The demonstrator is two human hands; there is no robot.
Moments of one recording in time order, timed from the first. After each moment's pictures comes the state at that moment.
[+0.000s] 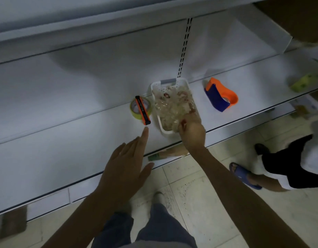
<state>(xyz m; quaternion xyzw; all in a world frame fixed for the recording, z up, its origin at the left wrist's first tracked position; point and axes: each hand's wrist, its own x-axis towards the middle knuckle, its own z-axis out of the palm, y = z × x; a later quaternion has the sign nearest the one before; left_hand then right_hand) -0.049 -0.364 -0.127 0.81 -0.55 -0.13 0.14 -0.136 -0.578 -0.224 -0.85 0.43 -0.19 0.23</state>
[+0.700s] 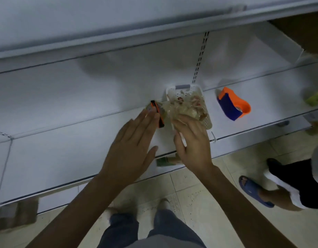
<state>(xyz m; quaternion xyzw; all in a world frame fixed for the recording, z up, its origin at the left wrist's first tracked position) -0.028 -0.355 -0.090 0.78 -0.60 0.09 0.14 -0.140 -0.506 -0.146 -0.89 0.18 -0.36 0.22</state>
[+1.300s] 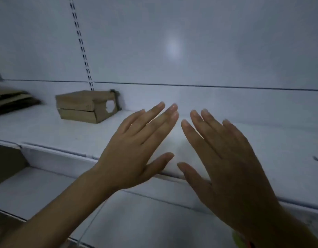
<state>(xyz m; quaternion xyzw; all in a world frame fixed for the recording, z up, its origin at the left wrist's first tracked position) 0.106 -0.177 0.140 0.76 -0.48 0.43 0.05 0.015 -0.363 0.128 -0.87 -0.17 -0.46 0.02</state>
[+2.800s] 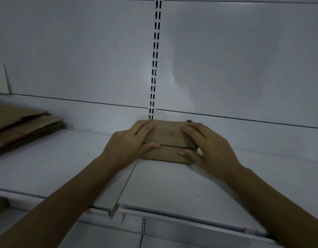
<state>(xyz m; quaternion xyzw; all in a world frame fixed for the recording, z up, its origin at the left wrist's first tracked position) 0.394 0.064 0.139 0.71 -0.46 0.52 0.13 0.290 -0.167 0.146 -0.88 -0.18 -0.44 -0.03</state>
